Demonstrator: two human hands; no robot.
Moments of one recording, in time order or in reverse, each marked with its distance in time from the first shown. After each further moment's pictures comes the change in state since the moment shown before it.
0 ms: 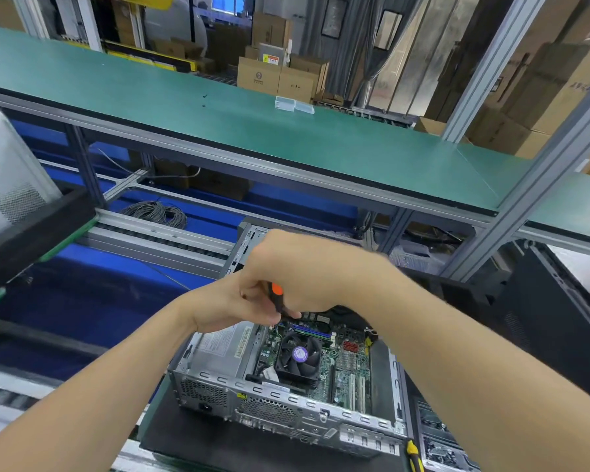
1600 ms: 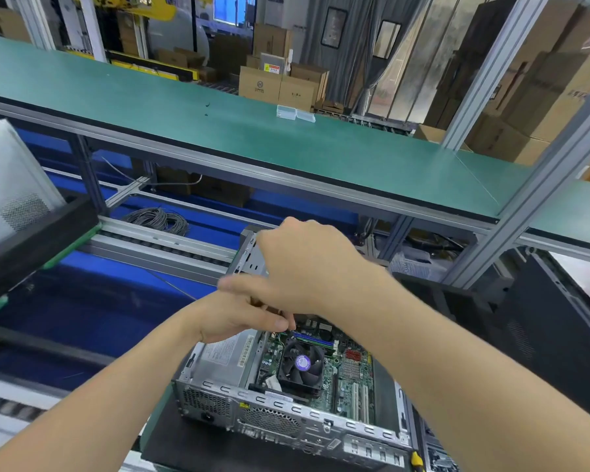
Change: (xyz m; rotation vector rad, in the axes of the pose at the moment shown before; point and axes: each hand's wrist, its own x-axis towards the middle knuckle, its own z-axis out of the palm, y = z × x) left_hand 0.003 -0.004 -0.001 0.008 0.066 -0.034; right_hand 0.005 -0.014 0.004 -0.010 0.278 0.442
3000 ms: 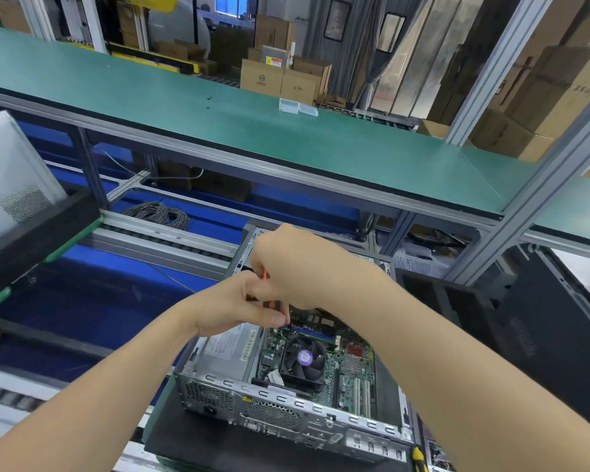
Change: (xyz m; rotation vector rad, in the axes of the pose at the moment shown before) left_hand -0.009 0.007 -0.004 -0.006 -0.063 0.055; right_hand 0.018 0.003 0.014 0.058 -0.135 -0.142
